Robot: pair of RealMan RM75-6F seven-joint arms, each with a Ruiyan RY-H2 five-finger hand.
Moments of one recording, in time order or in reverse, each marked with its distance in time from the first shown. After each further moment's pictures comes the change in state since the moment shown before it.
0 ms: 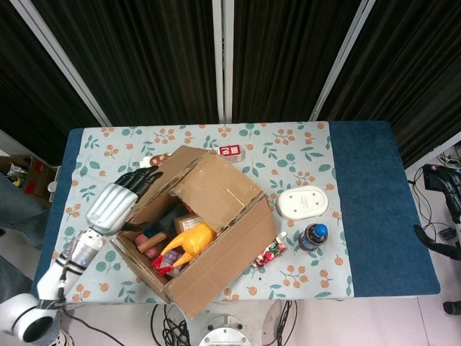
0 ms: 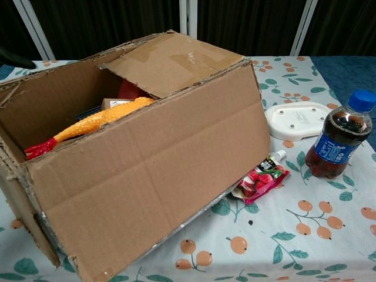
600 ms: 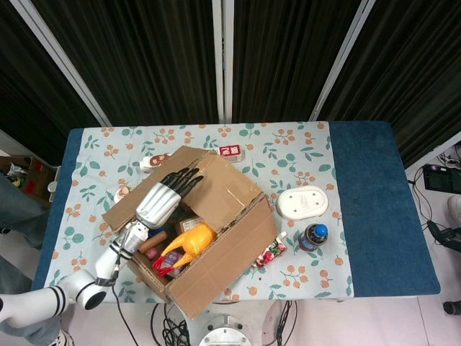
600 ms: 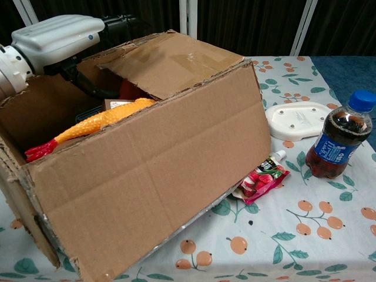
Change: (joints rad) left arm -0.129 -0.430 0.003 0.474 0.096 0.029 -0.044; right arm -0.014 -0.027 0.019 0.081 0.037 0.012 0.095
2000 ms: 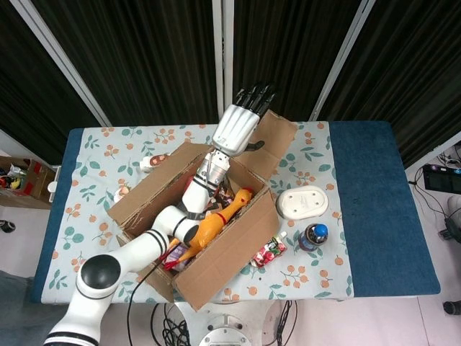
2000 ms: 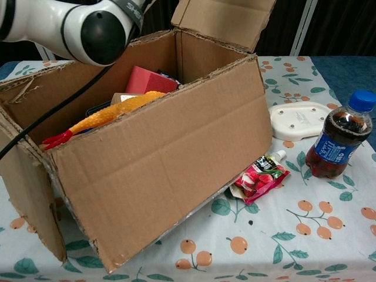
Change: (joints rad) left arm -0.679 -0.416 -0.405 0.744 -0.241 -0.153 -0.099; right arm -0.029 0.020 0.024 0.042 0.028 0.023 0.114
